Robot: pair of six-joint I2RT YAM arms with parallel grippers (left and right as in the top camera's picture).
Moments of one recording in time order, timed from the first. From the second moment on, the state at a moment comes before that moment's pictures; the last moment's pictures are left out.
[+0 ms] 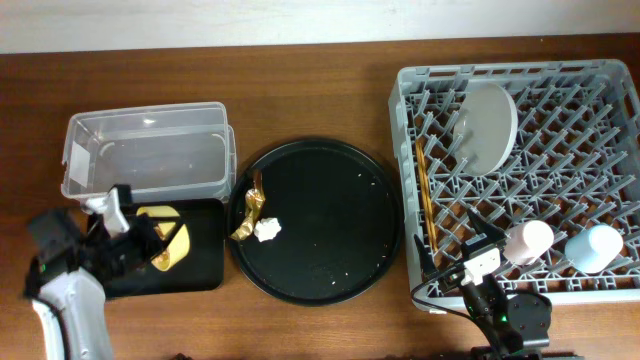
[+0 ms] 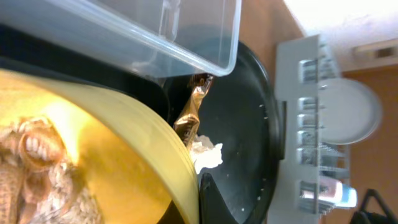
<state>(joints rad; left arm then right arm) 0.61 1.27 0.75 -0.73 0.93 0.04 0.04 0.01 0.01 -0.05 -0.34 -0.16</state>
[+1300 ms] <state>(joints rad) 0.96 1.27 0.47 -0.45 1.40 0.31 0.04 0.01 0.01 -0.05 -0.34 -0.16</state>
